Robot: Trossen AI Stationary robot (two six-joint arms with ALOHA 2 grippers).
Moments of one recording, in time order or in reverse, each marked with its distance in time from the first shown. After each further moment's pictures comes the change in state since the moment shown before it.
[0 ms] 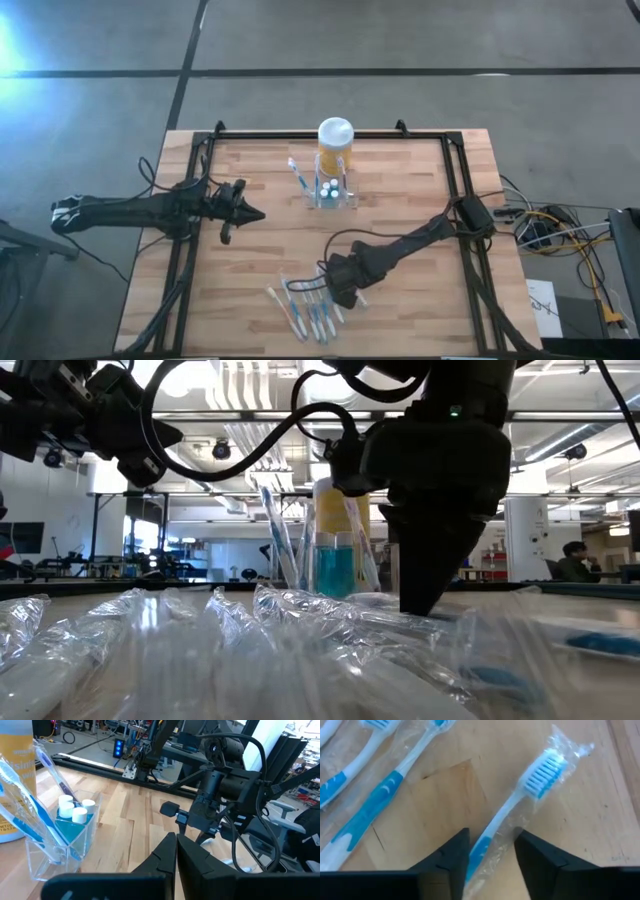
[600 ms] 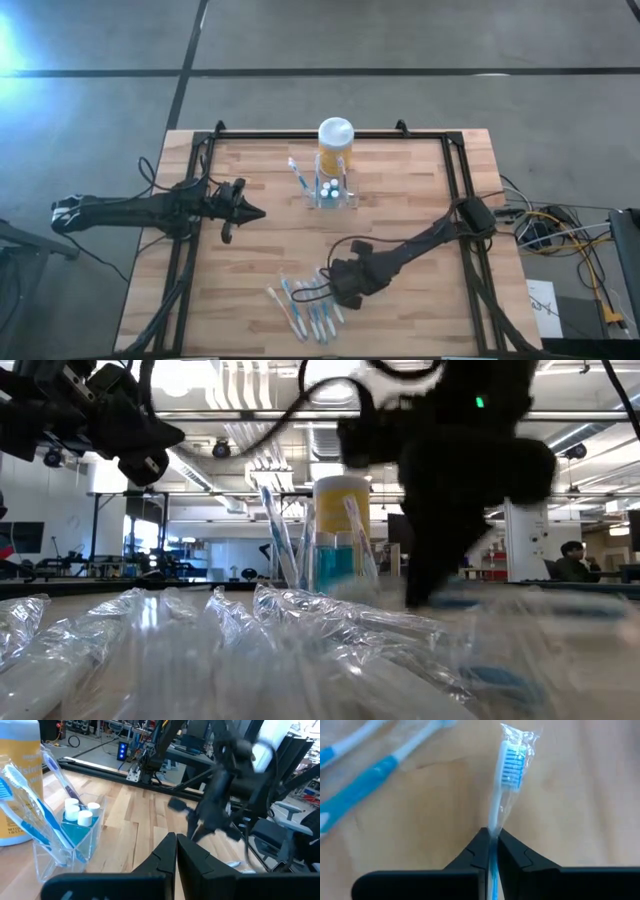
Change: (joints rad) left arm 0.000 0.001 -0.001 0.009 -0.023 0.011; right arm 0.031 -0.055 0.004 -0.027 0.181 -0.128
